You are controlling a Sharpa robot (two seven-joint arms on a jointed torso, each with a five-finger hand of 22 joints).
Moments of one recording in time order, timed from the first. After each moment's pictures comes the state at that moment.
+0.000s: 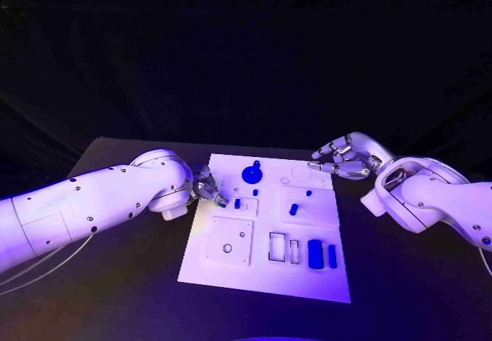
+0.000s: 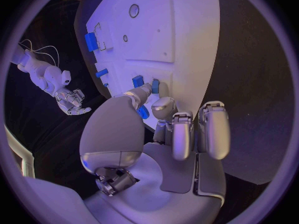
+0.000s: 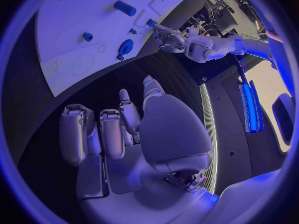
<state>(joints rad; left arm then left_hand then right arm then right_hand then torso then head) 1.24 -0.72 0.01 1.44 -1.05 0.07 -0.65 1.14 -0.16 0.54 0.14 0.05 1.03 0.03 0.49 0.63 1.35 -0.05 1.09 1.00 1.47 -0.10 1.57 1.31 0.06 1.47 0.01 1.45 1.31 1.31 -0.97 -0.12 1.63 -0.94 -0.49 -0.03 1.34 -0.07 -0.06 0.27 0.30 0.97 0.14 0.16 0.16 1.33 0.06 1.30 1.29 1.47 0.00 1.46 1.31 0.03 1.46 0.10 1.39 1.31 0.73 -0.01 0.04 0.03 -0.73</state>
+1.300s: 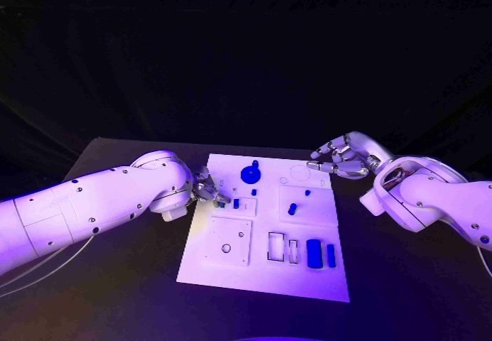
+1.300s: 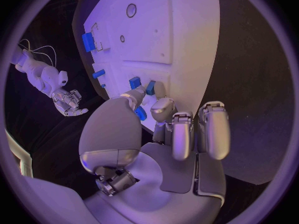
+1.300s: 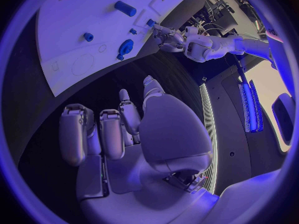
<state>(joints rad) 1.24 -0.71 0.01 1.42 -1.05 0.07 -0.67 1.07 -0.18 0.46 0.22 0.05 1.05 0.01 0.53 0.65 1.37 -0.05 1.11 1.02 1.47 -0.10 1.57 1.31 0.06 1.47 0.01 1.45 1.31 1.31 -0.98 -0.12 1.63 -0.94 -0.49 -0.02 1.34 -0.07 -0.06 0.28 0.30 0.97 0.14 0.16 0.16 1.33 0.06 1.30 1.29 1.47 0.00 1.46 1.31 0.03 1.46 0.10 1.38 1.31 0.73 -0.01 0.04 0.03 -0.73</state>
